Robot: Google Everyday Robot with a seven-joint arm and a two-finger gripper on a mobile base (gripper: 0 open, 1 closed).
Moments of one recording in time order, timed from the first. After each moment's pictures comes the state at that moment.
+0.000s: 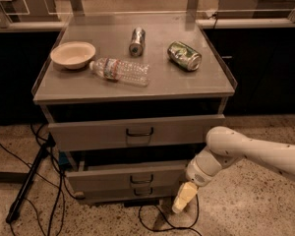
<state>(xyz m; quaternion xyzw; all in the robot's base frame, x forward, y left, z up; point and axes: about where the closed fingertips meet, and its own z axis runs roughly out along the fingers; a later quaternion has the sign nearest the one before) 0.462 -0.117 0.493 -0.52 0.82 0.25 0.07</state>
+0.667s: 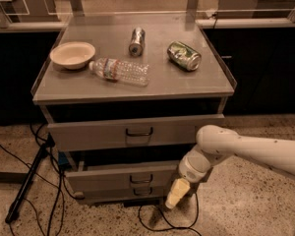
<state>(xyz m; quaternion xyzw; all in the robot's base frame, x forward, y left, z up) 0.481 -0.106 0.490 -0.53 0.82 0.21 0.08</state>
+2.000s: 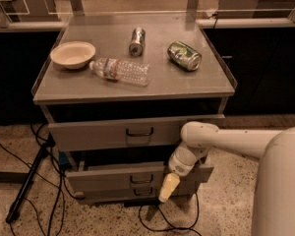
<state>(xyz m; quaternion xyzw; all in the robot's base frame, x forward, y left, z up) 0.521 -0.081 0.452 -0.56 0.81 0.19 0.06</state>
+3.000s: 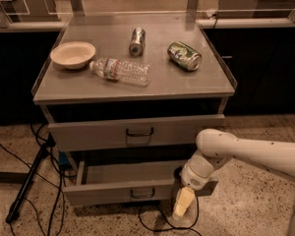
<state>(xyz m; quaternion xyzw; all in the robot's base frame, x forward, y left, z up) 0.451 -0.113 0.473 -0.57 0.79 0.23 0.03</state>
